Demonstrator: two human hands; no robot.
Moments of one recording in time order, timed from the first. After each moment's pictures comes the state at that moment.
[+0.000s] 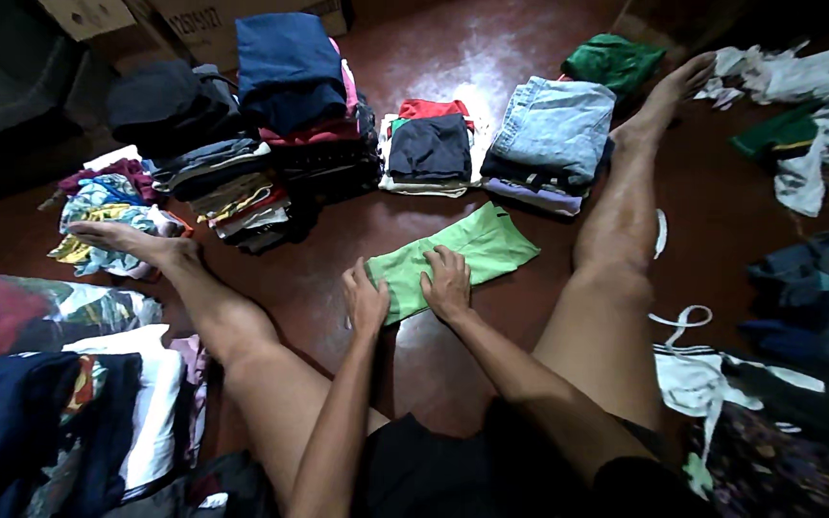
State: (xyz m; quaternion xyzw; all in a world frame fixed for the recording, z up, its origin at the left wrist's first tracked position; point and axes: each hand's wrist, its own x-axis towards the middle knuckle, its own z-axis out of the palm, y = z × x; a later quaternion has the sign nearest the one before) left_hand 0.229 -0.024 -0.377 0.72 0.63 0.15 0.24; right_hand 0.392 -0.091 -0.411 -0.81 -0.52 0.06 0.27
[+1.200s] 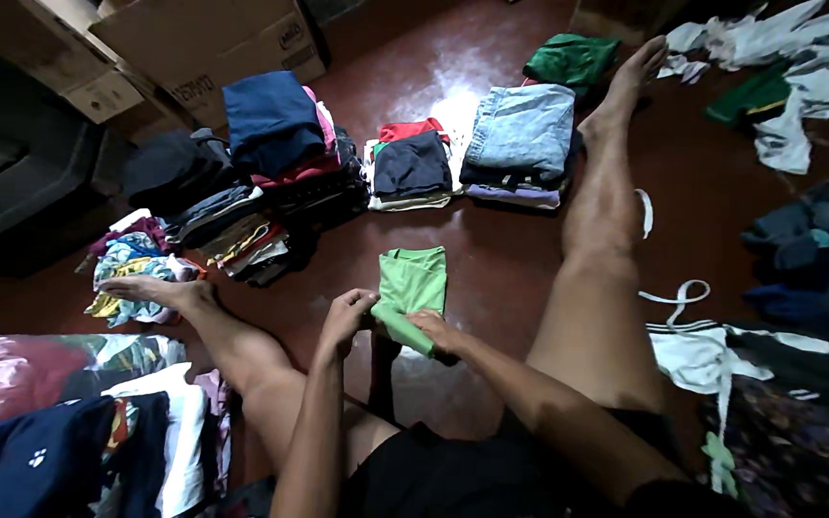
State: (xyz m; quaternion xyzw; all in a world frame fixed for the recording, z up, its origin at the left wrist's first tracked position) left_hand 0.202 -0.029 -0.269 0.58 0.49 0.15 0.63; right_hand 0.373 -0.147 -0.408 -0.56 -0.62 0.44 0.33
